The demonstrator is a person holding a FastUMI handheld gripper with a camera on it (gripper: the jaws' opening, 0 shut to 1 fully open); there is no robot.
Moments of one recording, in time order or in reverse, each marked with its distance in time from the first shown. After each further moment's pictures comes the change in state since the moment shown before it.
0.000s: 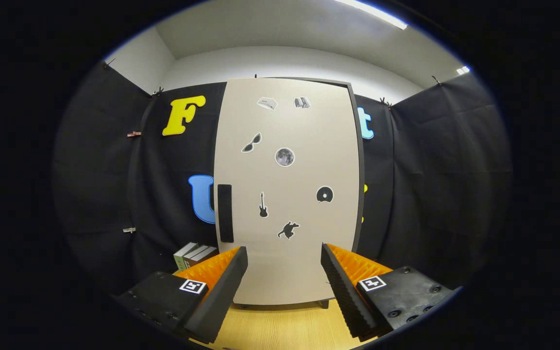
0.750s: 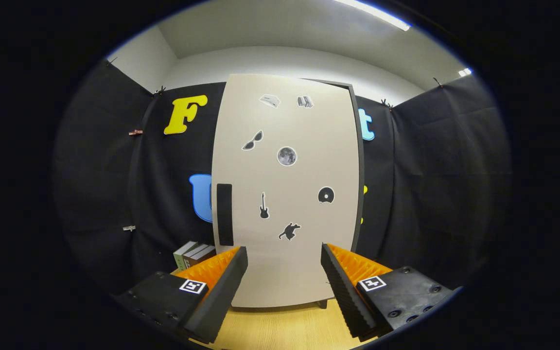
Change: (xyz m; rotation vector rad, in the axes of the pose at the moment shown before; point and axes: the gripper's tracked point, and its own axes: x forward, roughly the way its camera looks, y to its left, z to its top) arm 0.107 -0.034 0.022 -0.010 -0.002 0.006
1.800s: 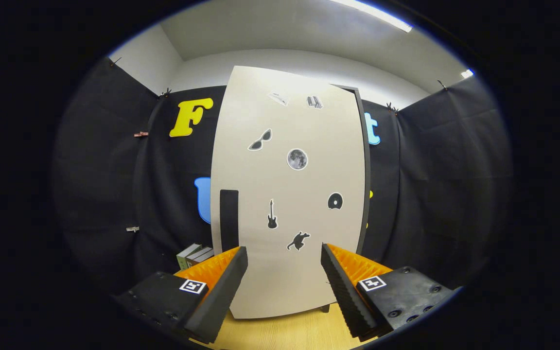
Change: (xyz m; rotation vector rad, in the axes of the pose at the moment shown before) arm -0.001 0.003 0.001 -0.013 -0.033 0.030
